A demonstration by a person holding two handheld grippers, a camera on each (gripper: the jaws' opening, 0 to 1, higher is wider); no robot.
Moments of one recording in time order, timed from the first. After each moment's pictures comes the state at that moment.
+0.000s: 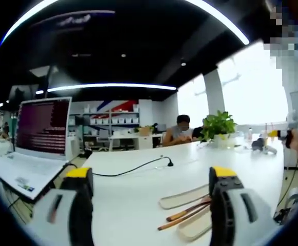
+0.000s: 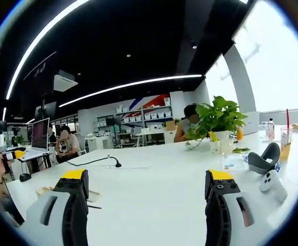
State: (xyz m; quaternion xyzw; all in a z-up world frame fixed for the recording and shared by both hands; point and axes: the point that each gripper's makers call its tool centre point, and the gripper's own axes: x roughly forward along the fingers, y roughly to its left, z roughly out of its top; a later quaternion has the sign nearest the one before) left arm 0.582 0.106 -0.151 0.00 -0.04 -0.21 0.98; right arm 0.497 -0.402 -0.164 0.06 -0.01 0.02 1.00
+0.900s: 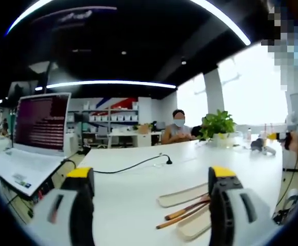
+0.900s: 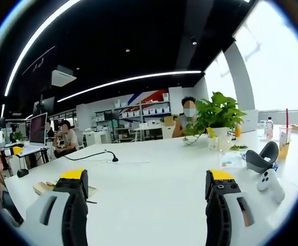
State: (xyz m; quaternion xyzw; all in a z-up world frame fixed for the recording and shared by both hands) left arm 0.586 0.104 -0.160 0.00 -0.03 -0.22 0.97; right arm 0.502 -0.408 -0.173 0.05 0.01 0.02 1.00
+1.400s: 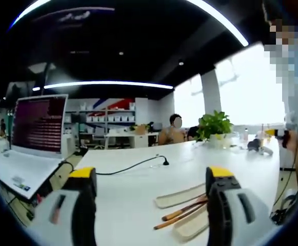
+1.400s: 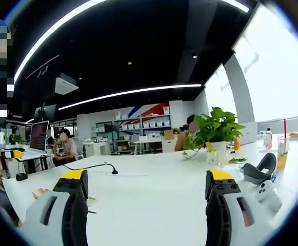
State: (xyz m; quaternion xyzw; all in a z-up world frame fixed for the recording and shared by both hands) left arm 0.583 0.100 -0.153 0.00 -0.03 -0.23 0.97; right arm 0.496 -0.410 -0.149 0.05 -0.04 0.02 1.00
